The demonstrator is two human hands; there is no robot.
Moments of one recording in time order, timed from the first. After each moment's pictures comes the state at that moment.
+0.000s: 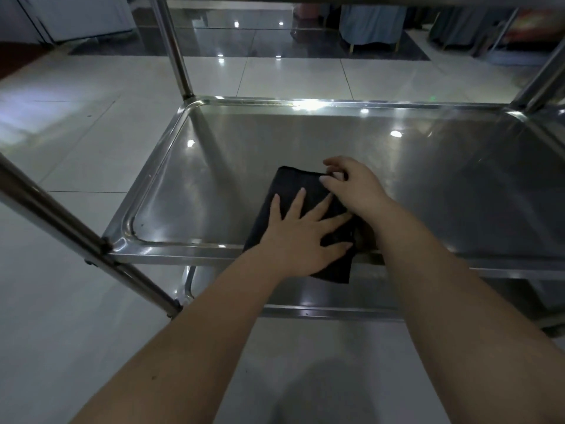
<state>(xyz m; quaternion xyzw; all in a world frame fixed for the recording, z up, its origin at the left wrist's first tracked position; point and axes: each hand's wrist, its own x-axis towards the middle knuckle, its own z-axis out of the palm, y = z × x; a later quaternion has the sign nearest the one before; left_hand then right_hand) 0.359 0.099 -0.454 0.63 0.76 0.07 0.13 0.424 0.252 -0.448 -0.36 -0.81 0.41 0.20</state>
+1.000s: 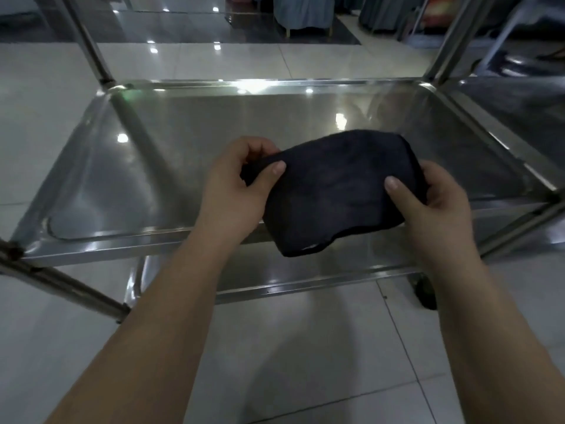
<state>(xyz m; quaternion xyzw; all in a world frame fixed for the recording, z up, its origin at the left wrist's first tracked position) 0.397 0.078 -0.397 0.44 0.65 0.60 0.15 0.612 0.170 -0.401 -0.35 -0.68 0.45 0.46</state>
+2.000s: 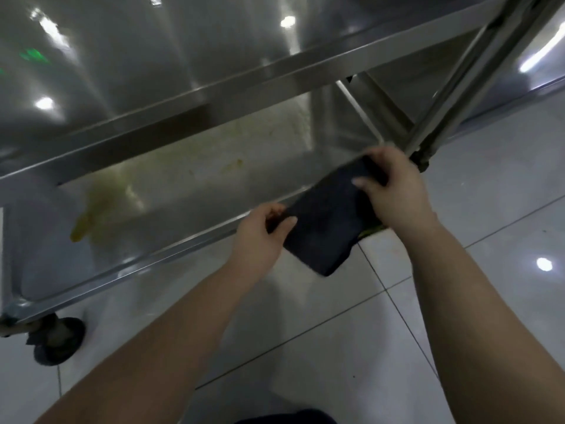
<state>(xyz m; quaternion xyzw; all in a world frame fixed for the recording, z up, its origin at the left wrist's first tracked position) 0.584 0.146 -0.659 0.46 0.72 0.39 0.35 0.782 0.243 -0.612 -0.56 -0.68 0.35 0.32</state>
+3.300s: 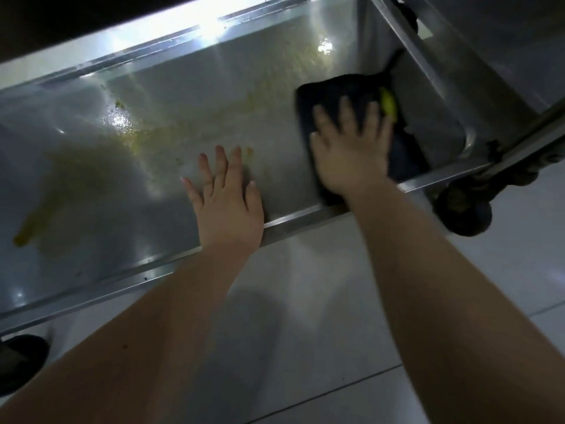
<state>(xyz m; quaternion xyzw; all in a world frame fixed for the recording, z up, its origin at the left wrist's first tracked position) 0.506 0.230 -0.757 0.50 0.85 0.17 0.07 0.646 0.367 -0.755 -0.58 -0.81 0.09 0.00</state>
